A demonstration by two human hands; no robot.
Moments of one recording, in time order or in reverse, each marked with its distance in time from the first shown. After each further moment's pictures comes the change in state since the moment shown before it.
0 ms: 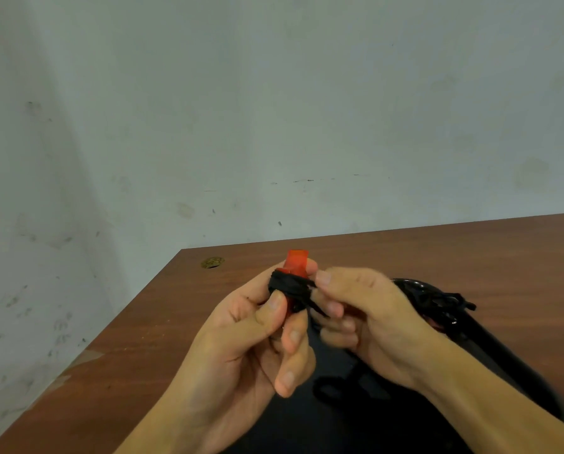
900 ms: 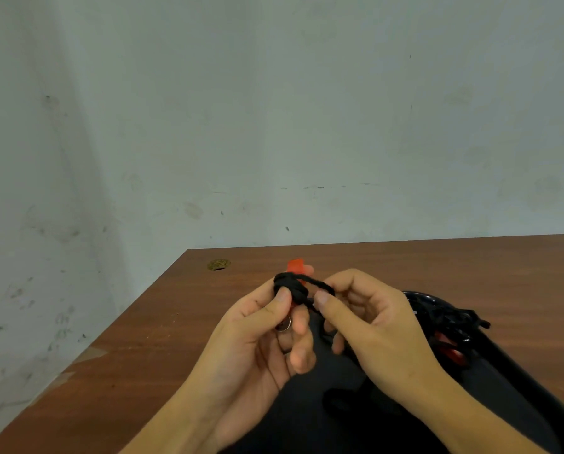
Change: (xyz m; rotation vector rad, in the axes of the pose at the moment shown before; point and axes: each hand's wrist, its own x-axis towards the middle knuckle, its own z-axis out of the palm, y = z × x) left_hand 0.007 -0.003 -0.010 -0.004 0.296 -0.025; right_hand 0.001 0.016 0.009 -0.458 0.321 -0.222
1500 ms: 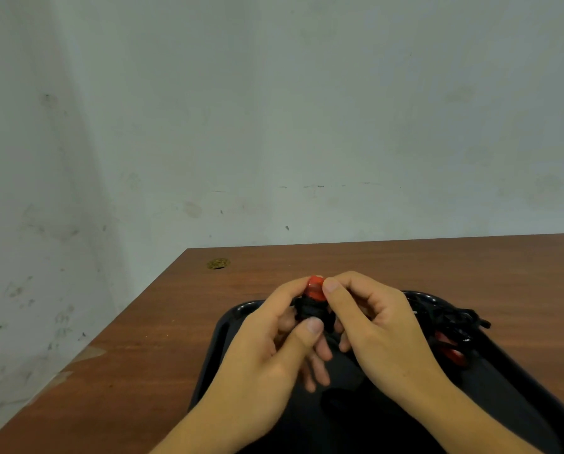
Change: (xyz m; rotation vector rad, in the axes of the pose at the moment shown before) left_hand -0.005 -0.014 0.002 0.821 0.054 0.253; right_hand 0.000 0.000 -0.001 -0.151 0.007 -0.061
